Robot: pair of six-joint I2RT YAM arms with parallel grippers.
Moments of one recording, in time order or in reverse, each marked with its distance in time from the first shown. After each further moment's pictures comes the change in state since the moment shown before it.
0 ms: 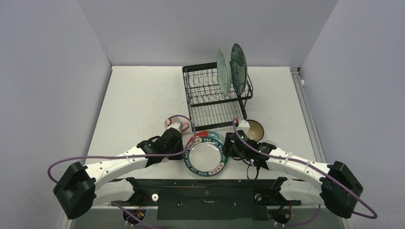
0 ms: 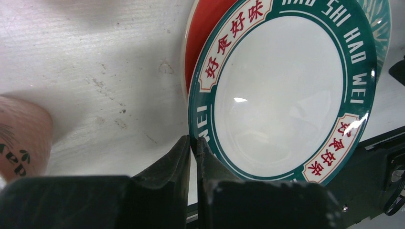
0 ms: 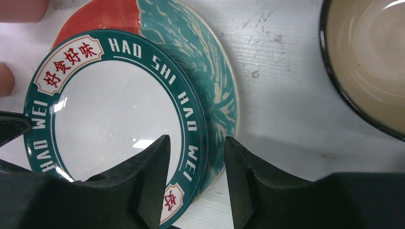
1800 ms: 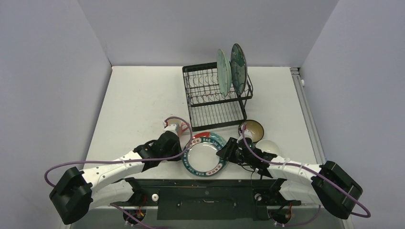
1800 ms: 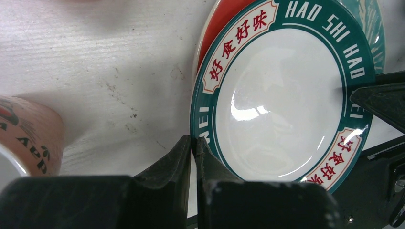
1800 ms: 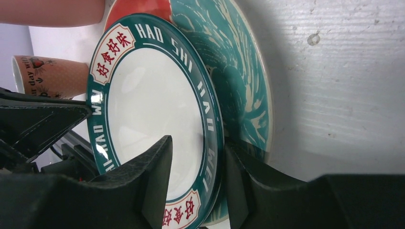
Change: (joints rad) left arm 0.007 -0.074 -0.087 0.069 -0.039 -0.006; right arm -0.050 0.038 -0.265 0.476 -0.236 0.253
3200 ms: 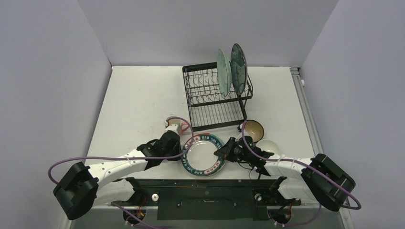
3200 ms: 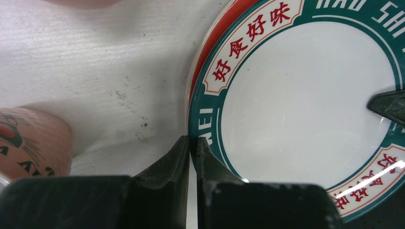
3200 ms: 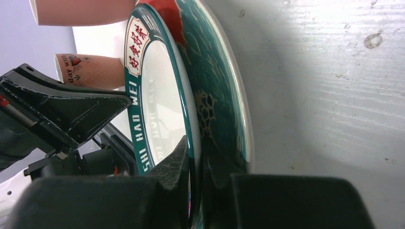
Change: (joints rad) left arm 0.007 0.067 -0.008 0.051 -0.004 0.029; right arm -0.047 0.105 -0.028 0.202 -0.161 0.093
